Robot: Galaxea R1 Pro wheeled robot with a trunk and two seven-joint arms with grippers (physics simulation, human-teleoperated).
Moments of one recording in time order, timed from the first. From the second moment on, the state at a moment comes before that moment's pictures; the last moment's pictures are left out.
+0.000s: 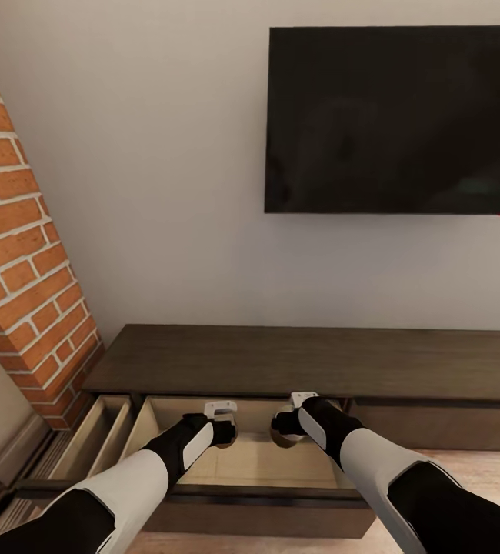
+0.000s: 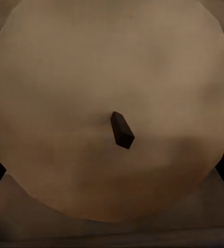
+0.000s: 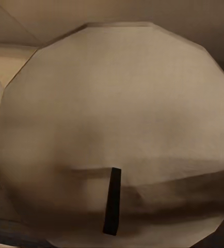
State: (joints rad) left arm -0.82 -0.17 -0.47 -0.25 0.59 0.37 0.19; right arm -0.91 0.14 0.45 -0.17 -0.48 0.46 -0.06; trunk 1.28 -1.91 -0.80
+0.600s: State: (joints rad) left arm -0.82 -0.17 -0.47 -0.25 0.60 0.38 0.19; right arm -0.91 0.14 0.45 -0.15 -0.49 0.46 -0.06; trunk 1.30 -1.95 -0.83
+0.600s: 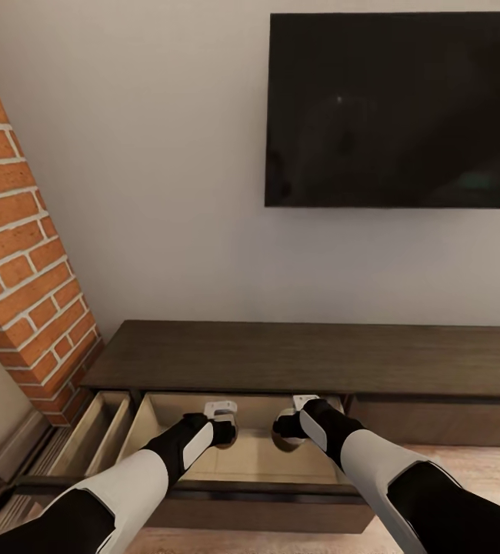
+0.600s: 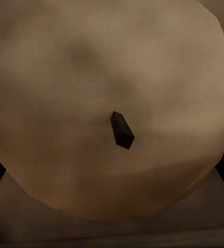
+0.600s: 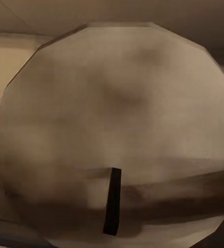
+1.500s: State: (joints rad) left arm -0.82 -0.17 -0.47 -0.26 0.59 0.38 0.19; right arm -0.91 0.14 0.45 -0.15 -0.48 0.46 -0.06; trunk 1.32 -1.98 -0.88
